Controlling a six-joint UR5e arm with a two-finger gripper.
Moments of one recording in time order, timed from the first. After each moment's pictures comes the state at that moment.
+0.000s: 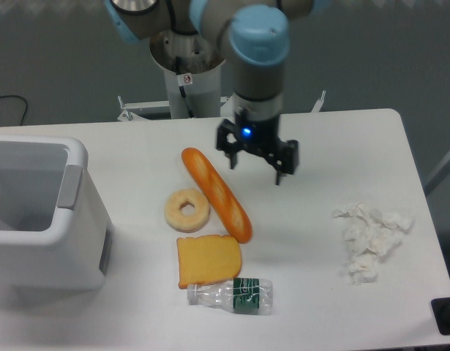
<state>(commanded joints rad) 2.39 -1.58 -1.73 -1.10 1.52 0.78</state>
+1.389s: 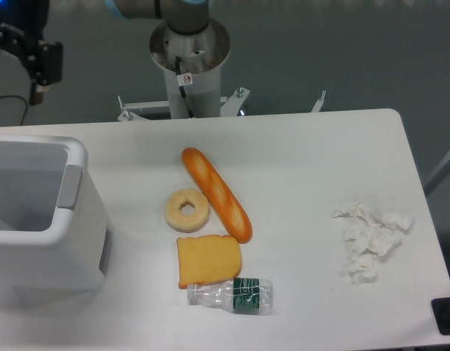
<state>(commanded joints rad) 1.88 -1.48 -1.66 -1.04 1.27 0.31</state>
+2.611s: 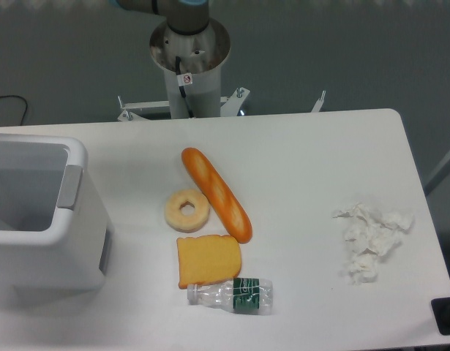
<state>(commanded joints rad) 1.77 -1.64 -1.53 -0.99 1.31 0.15</state>
